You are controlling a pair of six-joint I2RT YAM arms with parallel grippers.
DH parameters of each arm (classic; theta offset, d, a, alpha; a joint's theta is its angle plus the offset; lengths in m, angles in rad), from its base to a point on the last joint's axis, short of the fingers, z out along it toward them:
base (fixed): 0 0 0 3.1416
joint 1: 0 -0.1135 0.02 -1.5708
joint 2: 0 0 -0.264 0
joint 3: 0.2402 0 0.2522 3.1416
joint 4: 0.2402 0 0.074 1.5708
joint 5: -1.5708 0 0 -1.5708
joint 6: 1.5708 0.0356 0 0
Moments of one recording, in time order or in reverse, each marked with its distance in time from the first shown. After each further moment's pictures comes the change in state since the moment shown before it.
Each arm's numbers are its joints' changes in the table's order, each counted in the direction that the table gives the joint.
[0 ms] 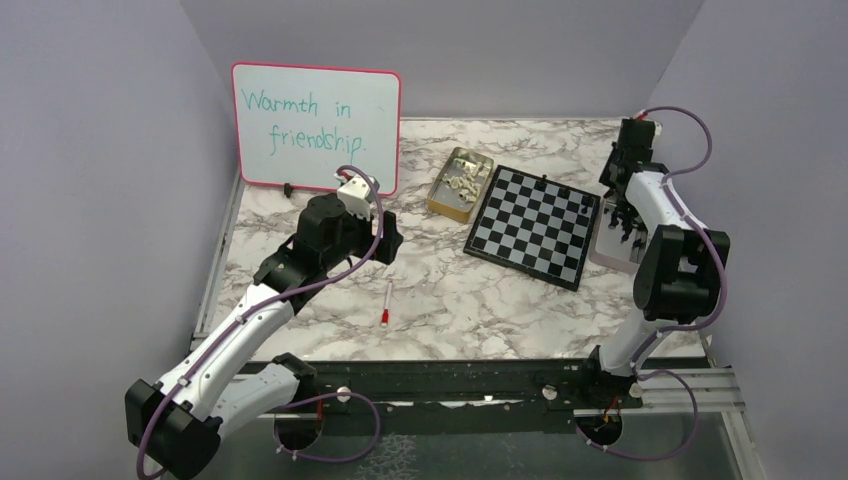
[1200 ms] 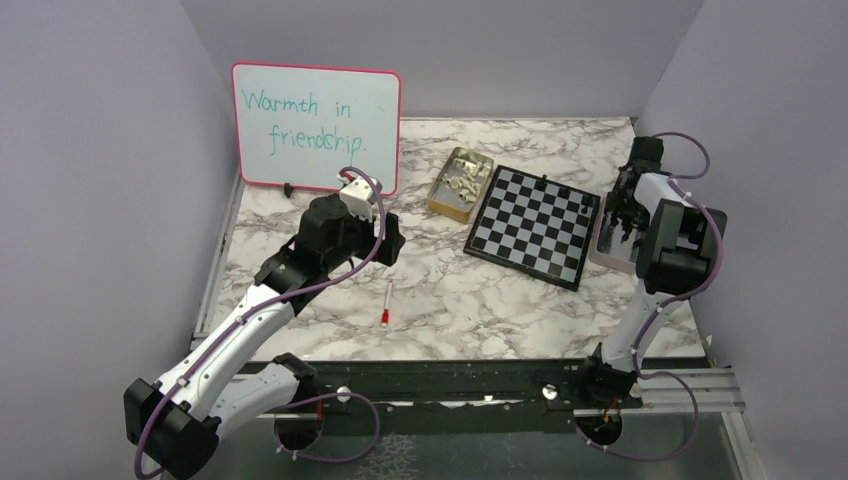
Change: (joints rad) left arm 0.020 0.004 0.000 0.000 0.013 0.003; right arm 0.152 -0.206 0.009 0.048 0.090 -0.072
